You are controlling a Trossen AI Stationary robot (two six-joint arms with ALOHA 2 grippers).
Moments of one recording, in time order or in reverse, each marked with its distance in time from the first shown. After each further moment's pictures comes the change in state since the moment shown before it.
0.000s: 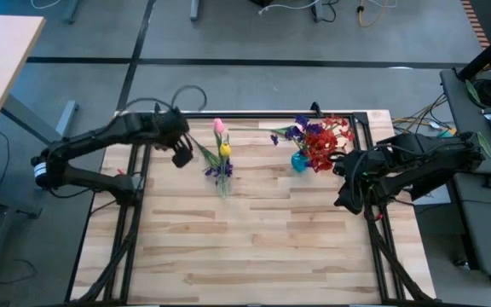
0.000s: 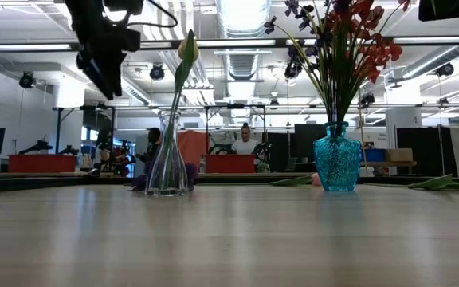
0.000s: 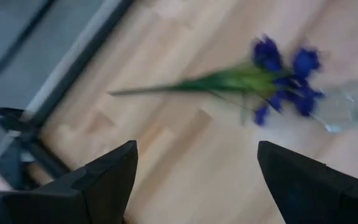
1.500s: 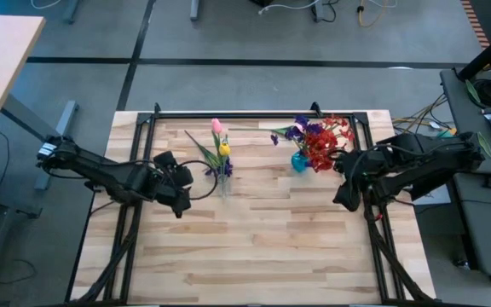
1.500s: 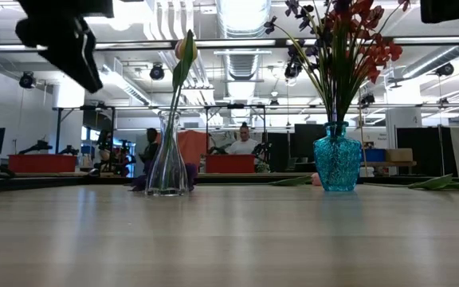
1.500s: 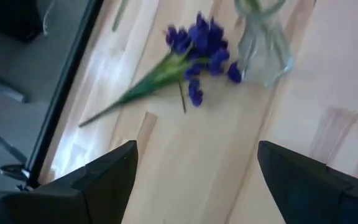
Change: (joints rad) left arm -0.752 0.013 -0.170 0.005 -0.377 -0.369; right arm 0.000 -0.005 -0.006 -0.007 0.038 0.084
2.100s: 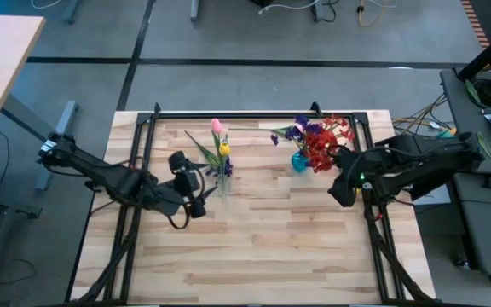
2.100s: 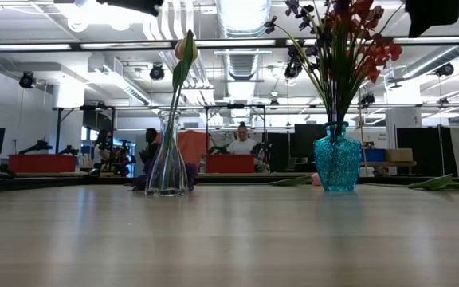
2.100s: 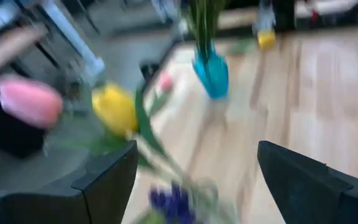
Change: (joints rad) left arm -0.118 -0.006 0.080 0.556 -0.252 0.310; right arm -0.001 0.006 -0.012 0.012 0.184 -0.007
